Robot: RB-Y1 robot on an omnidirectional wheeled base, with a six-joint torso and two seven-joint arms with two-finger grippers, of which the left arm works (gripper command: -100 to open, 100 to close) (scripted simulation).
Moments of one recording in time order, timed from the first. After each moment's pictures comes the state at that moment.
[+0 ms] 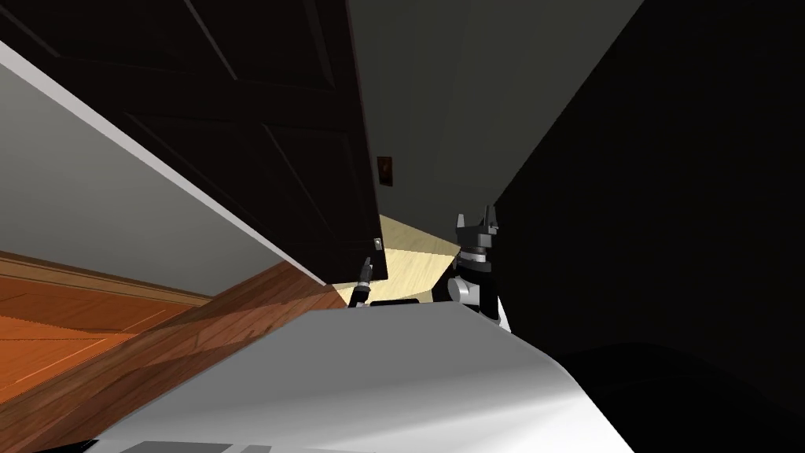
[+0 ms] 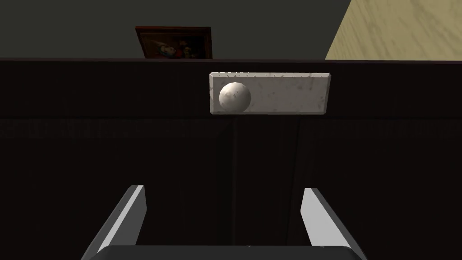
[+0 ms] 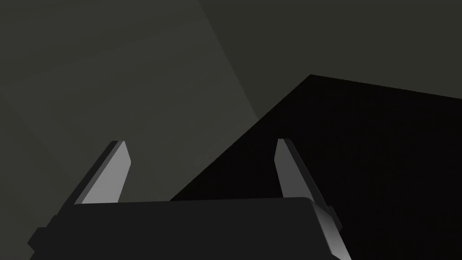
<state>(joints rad) 0.15 -0.02 -0.15 -0.97 0.10 -0.74 -0.14</state>
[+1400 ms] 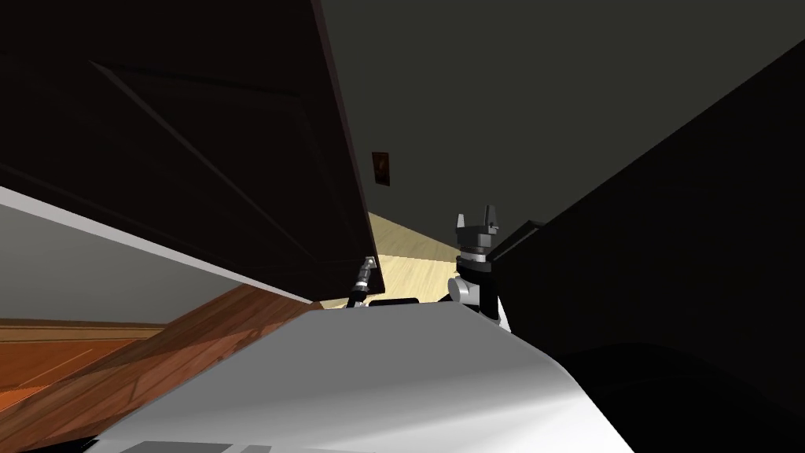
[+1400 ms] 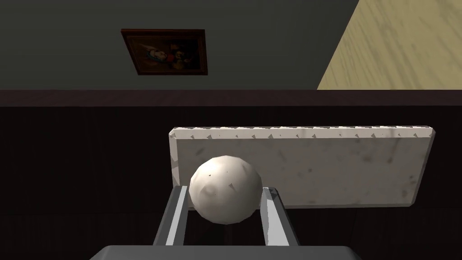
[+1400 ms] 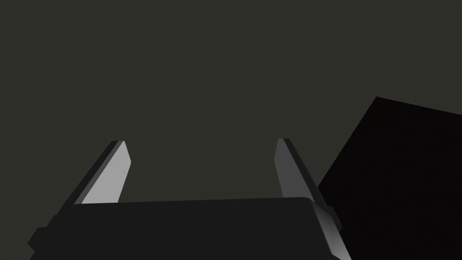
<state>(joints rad) 0.12 -0.01 -0.12 -0.92 0.11 -0.77 -0.14</state>
